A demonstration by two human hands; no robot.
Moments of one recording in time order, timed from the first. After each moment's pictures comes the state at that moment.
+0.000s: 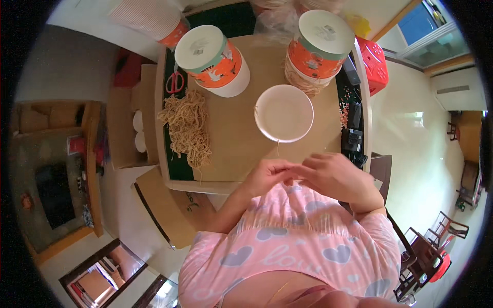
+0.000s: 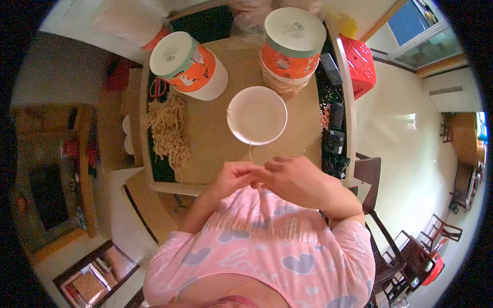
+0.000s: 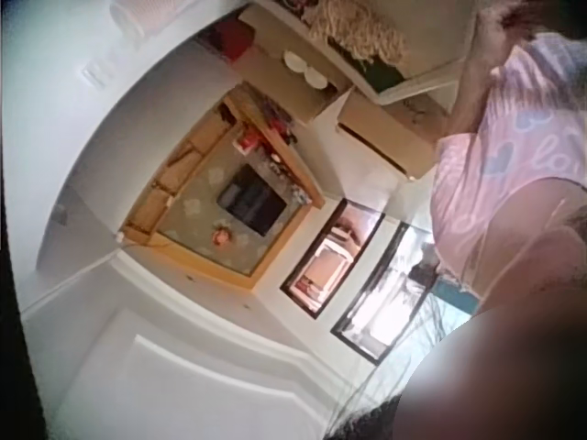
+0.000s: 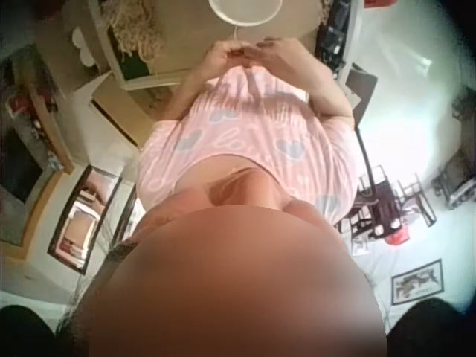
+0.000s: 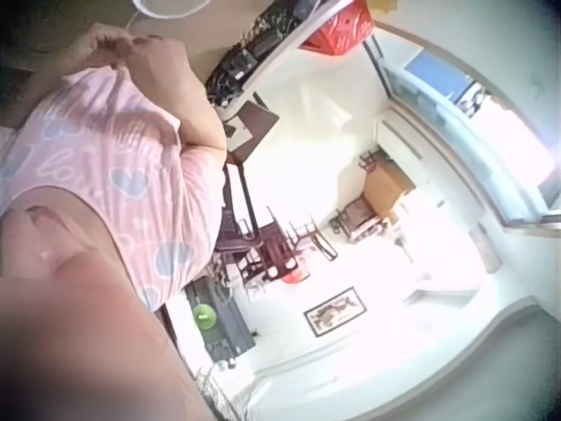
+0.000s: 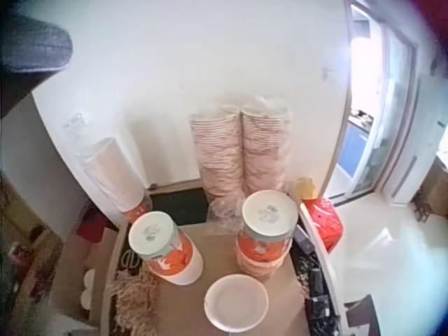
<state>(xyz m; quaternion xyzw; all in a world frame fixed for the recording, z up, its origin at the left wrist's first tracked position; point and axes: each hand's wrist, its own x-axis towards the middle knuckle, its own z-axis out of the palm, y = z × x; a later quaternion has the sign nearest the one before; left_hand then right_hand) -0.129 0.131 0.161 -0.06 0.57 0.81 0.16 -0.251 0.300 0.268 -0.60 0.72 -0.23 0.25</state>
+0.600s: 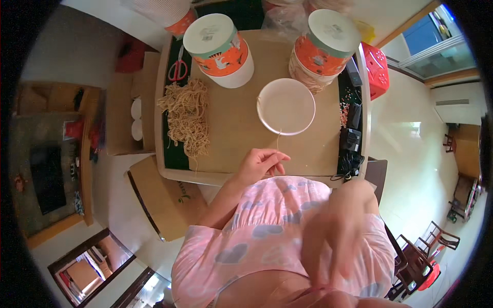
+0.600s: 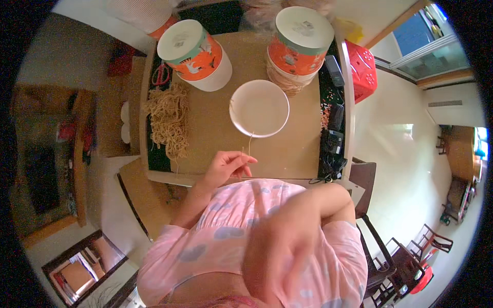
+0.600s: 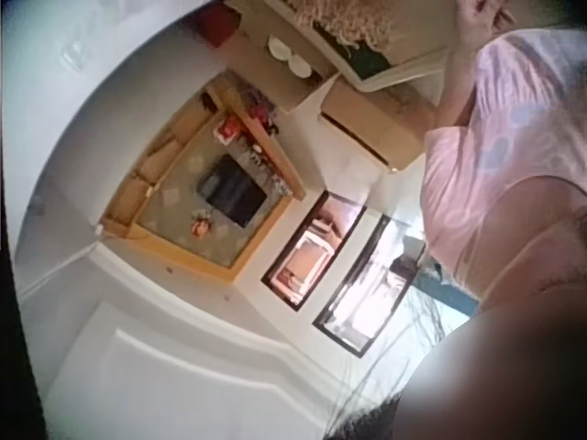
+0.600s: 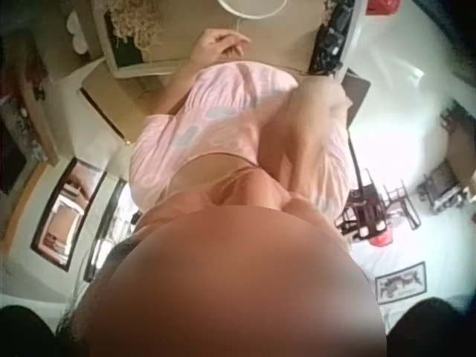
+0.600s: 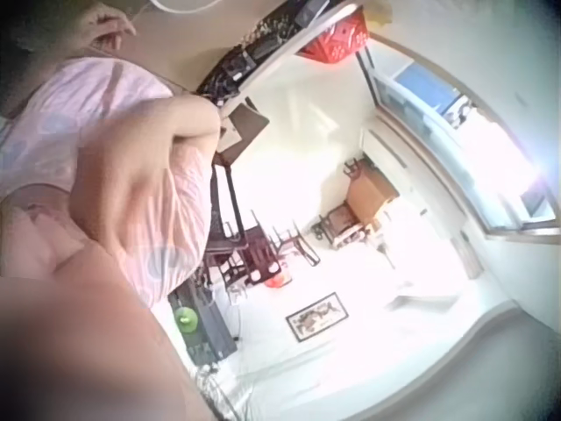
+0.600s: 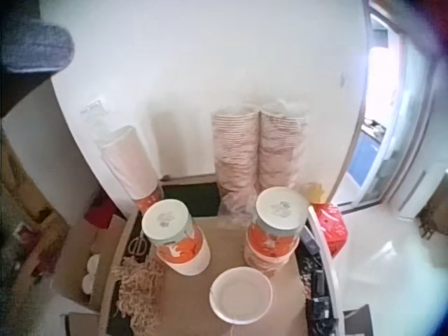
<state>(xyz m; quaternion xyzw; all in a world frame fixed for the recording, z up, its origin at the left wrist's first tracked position) -0.111 0.118 0.153 -0.18 0.54 0.81 0.16 -0.208 0.267 0.300 -0.54 -0.13 -0.59 0.58</state>
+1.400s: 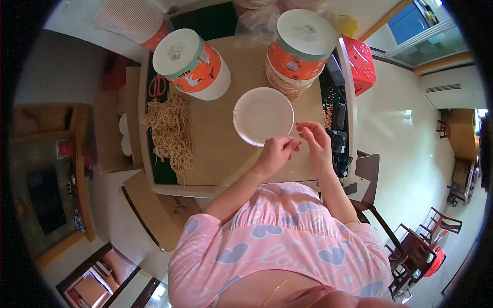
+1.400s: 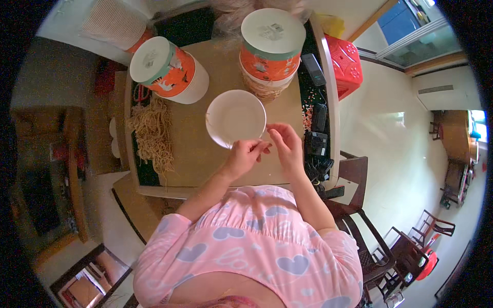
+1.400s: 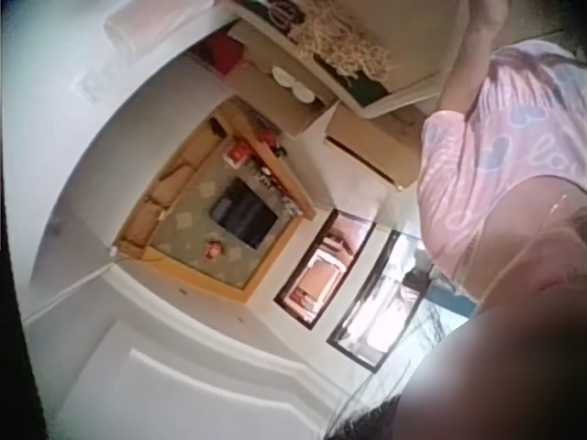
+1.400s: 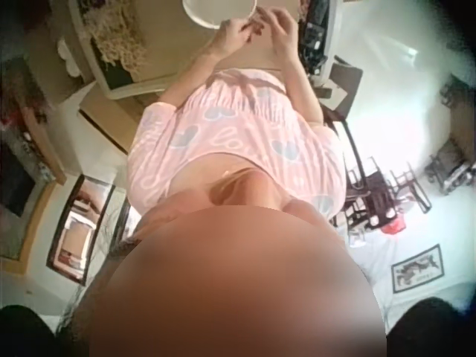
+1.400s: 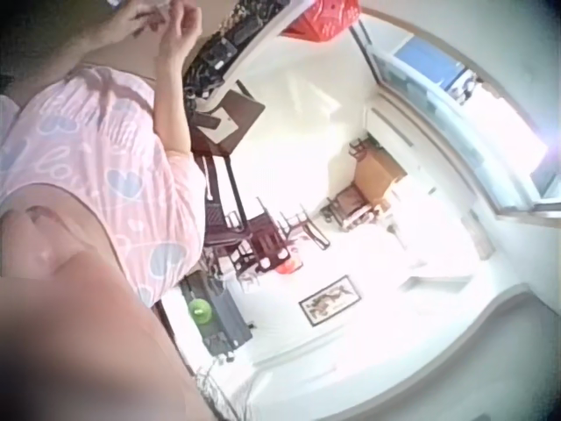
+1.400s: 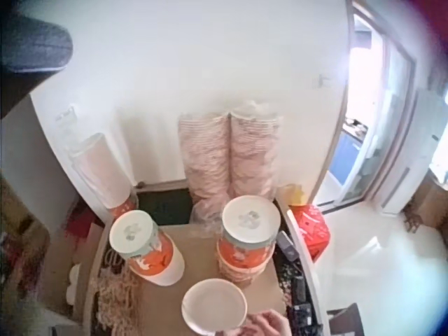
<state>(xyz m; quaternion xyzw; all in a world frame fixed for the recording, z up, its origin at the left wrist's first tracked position) -0.213 0.186 0.124 -0.12 0.74 0.66 0.07 -0.268 0.313 0.128 0.00 0.64 -0.74 0.20</state>
